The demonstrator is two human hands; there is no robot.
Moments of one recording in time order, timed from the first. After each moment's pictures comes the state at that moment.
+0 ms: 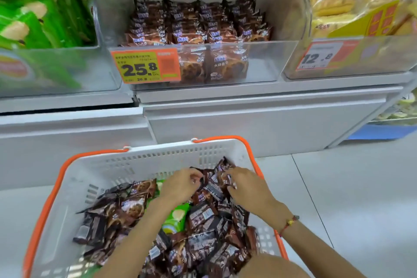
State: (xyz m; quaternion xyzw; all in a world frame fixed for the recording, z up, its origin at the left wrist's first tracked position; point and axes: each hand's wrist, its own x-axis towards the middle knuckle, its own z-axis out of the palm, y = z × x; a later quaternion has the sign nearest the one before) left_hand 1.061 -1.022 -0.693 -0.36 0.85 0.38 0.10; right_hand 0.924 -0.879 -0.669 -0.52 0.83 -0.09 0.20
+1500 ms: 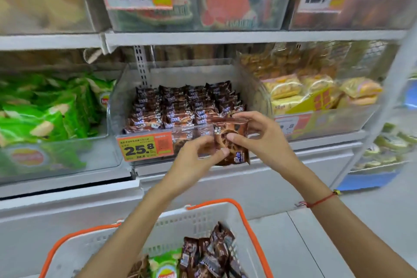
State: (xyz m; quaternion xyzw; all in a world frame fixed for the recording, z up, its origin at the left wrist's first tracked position) left_hand 0.993 -1.040 -0.487 -0.18 0.79 0.55 -0.21; right_hand 0.854 -0.926 -0.464 -0.47 0.68 -0.56 0.10
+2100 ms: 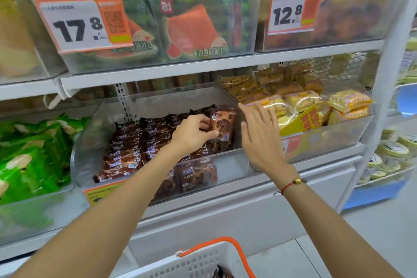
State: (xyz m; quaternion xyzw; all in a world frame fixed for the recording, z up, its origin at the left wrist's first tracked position) left_hand 0.861 -1.116 -0.440 -0.25 0.90 0.32 -0.17; right_hand 0.757 -0.972 -0.477 -0.41 0.83 -0.27 -0.27
